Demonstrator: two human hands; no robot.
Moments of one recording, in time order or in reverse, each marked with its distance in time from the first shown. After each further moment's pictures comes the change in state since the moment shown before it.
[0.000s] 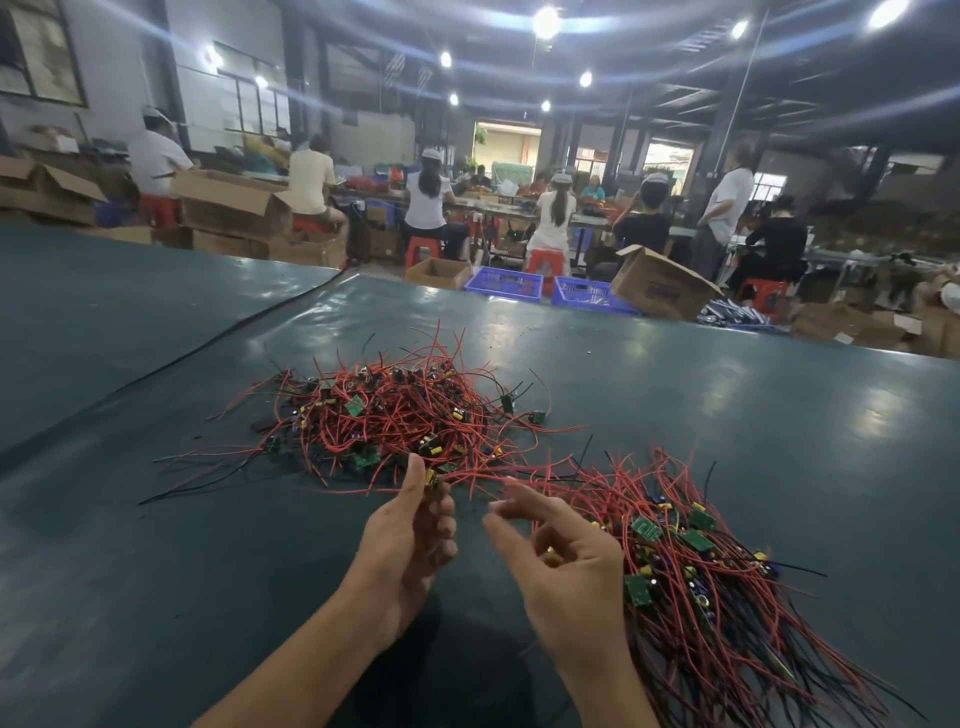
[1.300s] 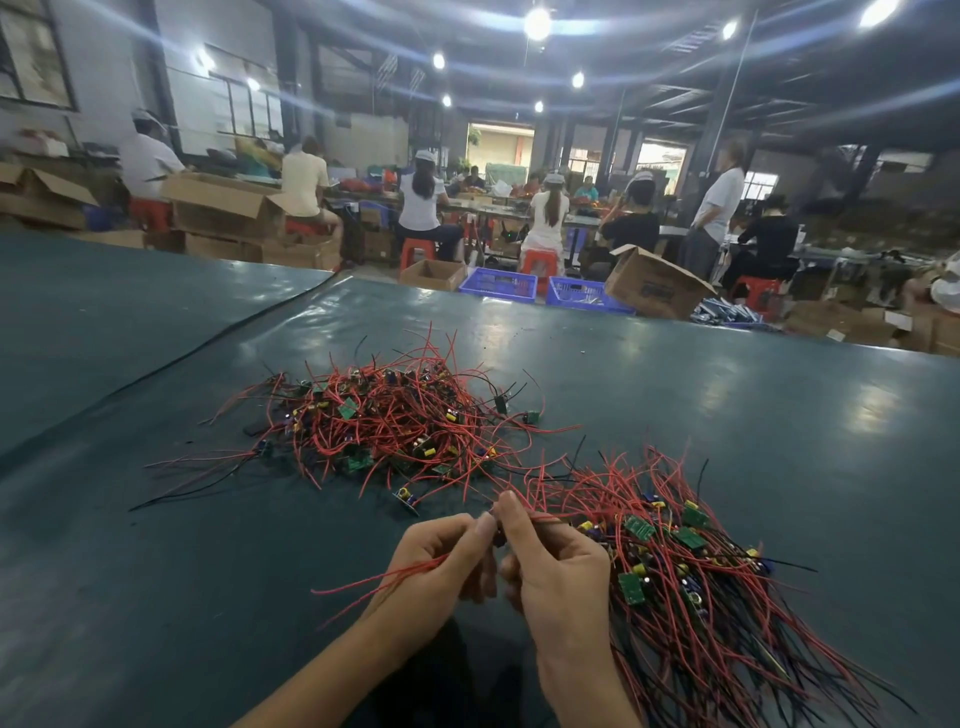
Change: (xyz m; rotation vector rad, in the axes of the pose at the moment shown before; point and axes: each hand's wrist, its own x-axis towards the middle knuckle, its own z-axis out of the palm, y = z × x) left_hand -0.014 -0.017 0.007 0.526 -0.401 0.429; right_hand 0.000 -0.007 0.008 0.276 0.082 0.368
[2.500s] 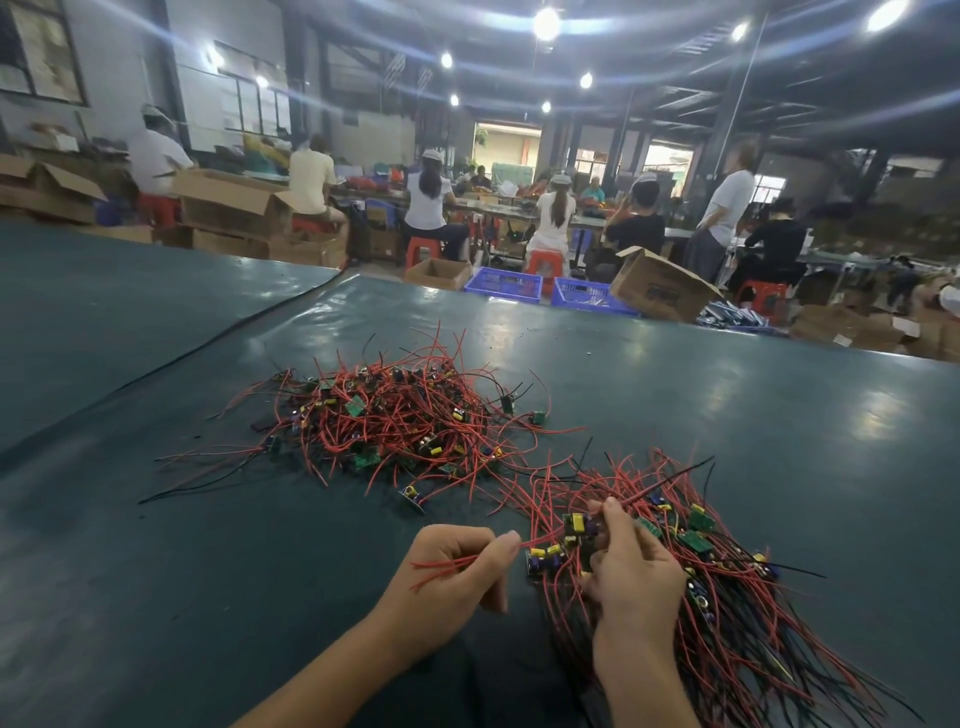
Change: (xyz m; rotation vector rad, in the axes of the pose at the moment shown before) left_hand -0.002 0.004 -0.001 0.183 -0.081 0.028; right_hand 0.024 -0.001 -0.035 0.008 0.425 0.061
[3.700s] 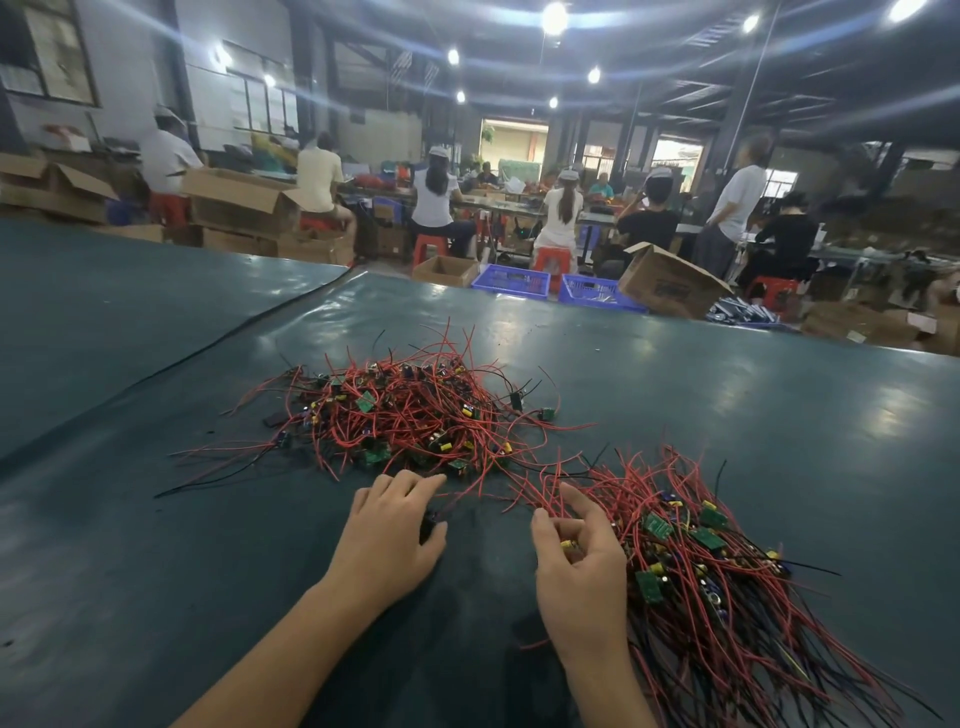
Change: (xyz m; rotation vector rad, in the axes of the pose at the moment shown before) left_hand 0.014 -0.051 -0.057 1.125 0.164 -0.079; right_hand -0.010 0.034 0.015 -0.322 -0.266 -0.295
